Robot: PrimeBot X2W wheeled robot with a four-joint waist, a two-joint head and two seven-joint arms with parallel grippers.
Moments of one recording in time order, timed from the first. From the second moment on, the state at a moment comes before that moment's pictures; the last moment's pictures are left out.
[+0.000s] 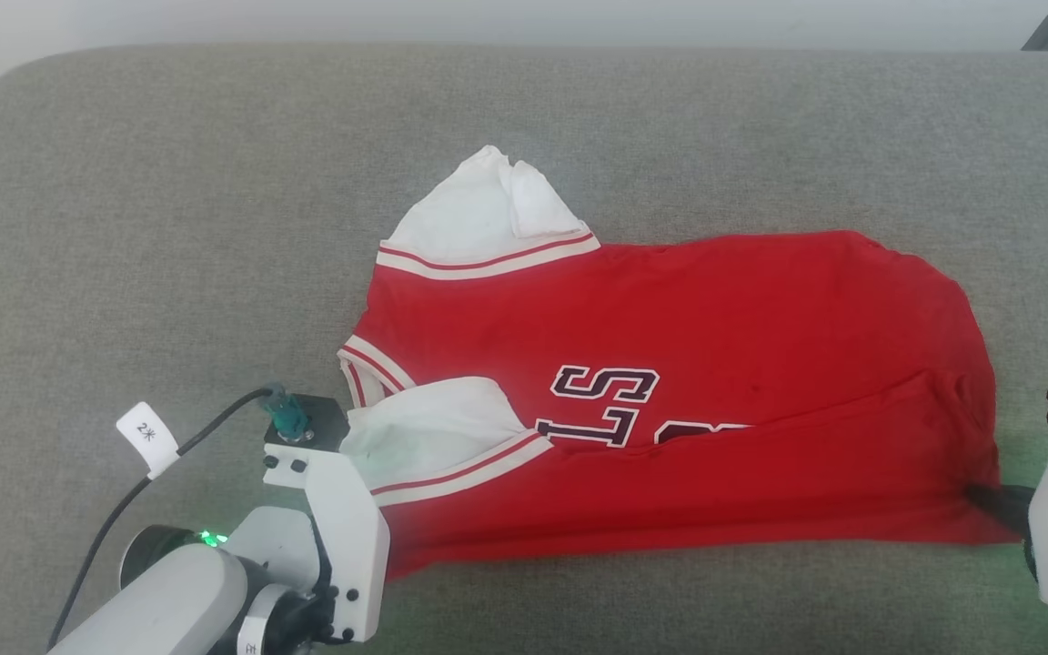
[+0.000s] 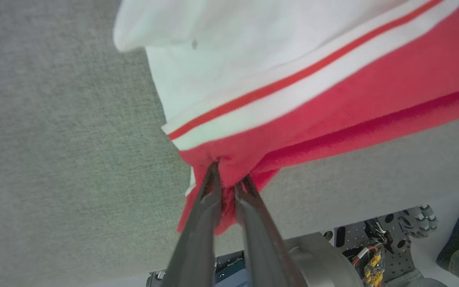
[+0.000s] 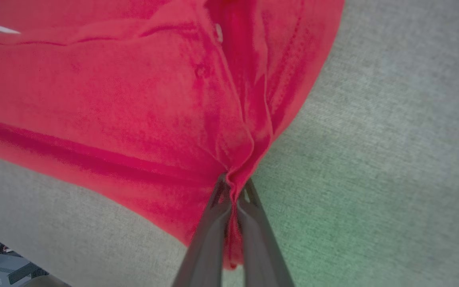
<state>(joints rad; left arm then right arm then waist) -0.37 0.62 -0.68 -0.14 -0.84 0.48 0.92 -0.17 -0.76 0.26 0.10 0.84 0.13 0.68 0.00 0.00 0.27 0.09</state>
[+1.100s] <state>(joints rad) -0.82 0.68 -0.59 0.01 -0.76 0.31 0.90 -0.40 -0.56 0.18 0.03 0.61 0.13 0.02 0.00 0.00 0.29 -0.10</state>
